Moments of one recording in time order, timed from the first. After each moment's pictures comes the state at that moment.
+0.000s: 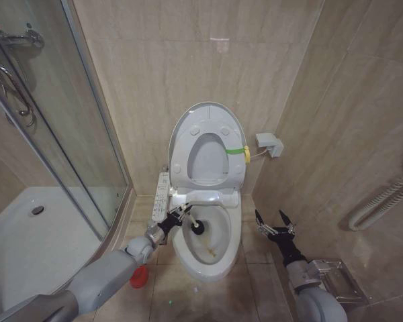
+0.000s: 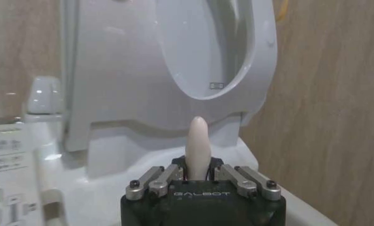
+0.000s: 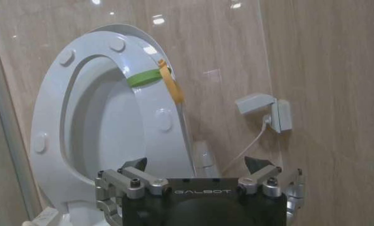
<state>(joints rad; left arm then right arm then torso) 0.45 -1.09 0.62 -1.03 -0.90 -0.46 0.23 -1.47 1.33 0.65 1.92 0.46 0.14 -0.13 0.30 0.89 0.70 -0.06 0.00</state>
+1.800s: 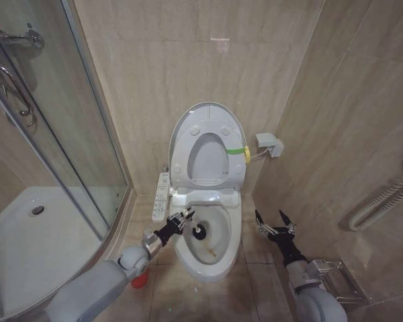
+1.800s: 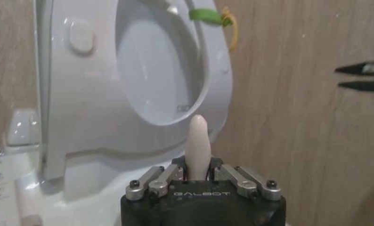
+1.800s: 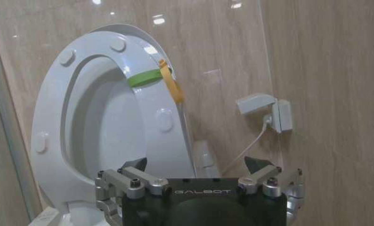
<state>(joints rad) 0.60 -0.93 0.55 -1.35 -0.77 -0.46 0.17 -1.47 1.33 0.65 1.92 0.46 0.14 -0.13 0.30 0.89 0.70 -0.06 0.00</state>
